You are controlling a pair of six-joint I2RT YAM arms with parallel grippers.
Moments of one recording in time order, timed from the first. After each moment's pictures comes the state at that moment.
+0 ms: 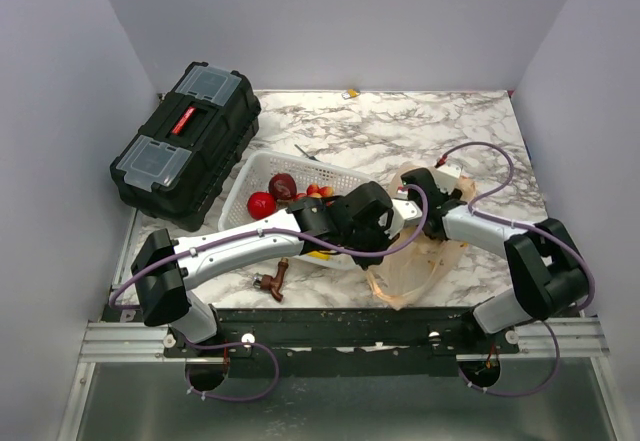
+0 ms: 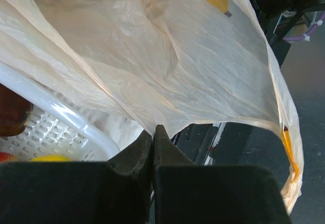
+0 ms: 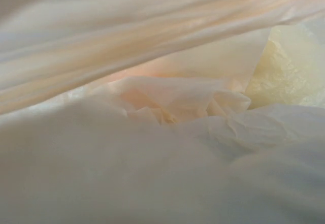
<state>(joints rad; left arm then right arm) -1.15 1.56 1.35 -0.63 0.22 -0.14 0.46 1.49 0.70 -0.10 0.66 0.70</state>
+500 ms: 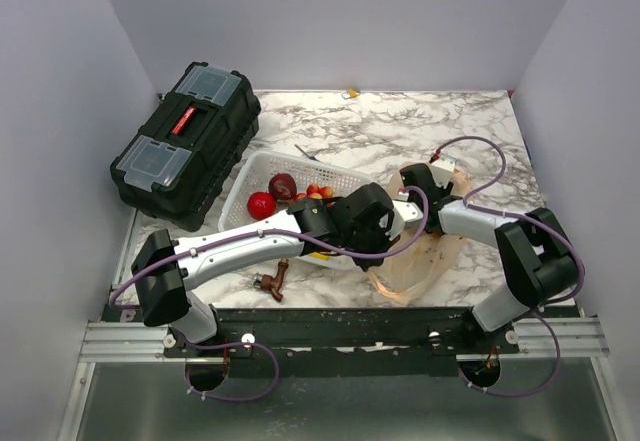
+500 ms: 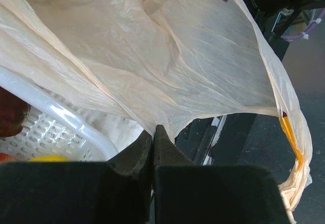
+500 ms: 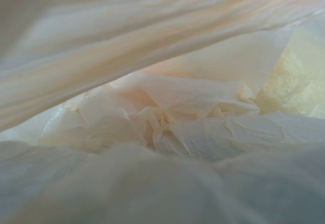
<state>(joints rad) -1.15 1.56 1.35 -0.63 0.21 -0.14 0.43 1.58 0.74 -0.01 0.63 0.61</state>
